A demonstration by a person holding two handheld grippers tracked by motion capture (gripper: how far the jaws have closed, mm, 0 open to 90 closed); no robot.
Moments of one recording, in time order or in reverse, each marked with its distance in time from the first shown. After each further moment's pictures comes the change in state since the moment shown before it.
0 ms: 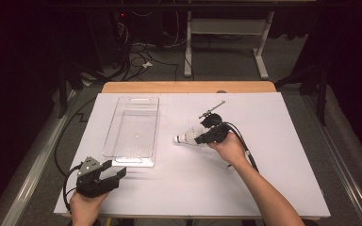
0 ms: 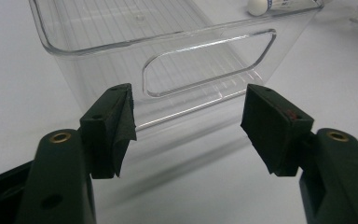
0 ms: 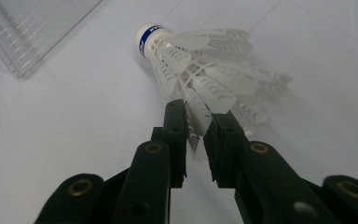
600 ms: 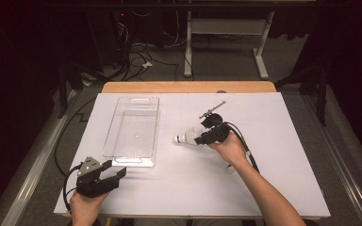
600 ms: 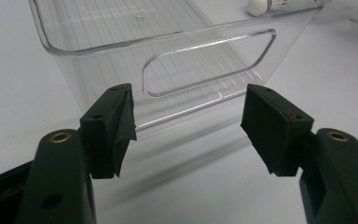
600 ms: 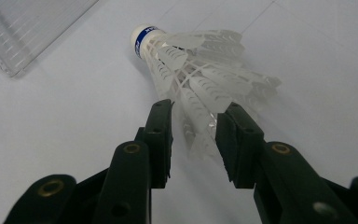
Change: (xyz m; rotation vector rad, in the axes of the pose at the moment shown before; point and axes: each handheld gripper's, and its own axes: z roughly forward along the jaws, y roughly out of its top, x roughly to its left) left arm 0.000 0.000 0.000 0.000 0.000 0.000; right arm 0.002 -0.001 -0.004 -0.010 -0.039 -0.015
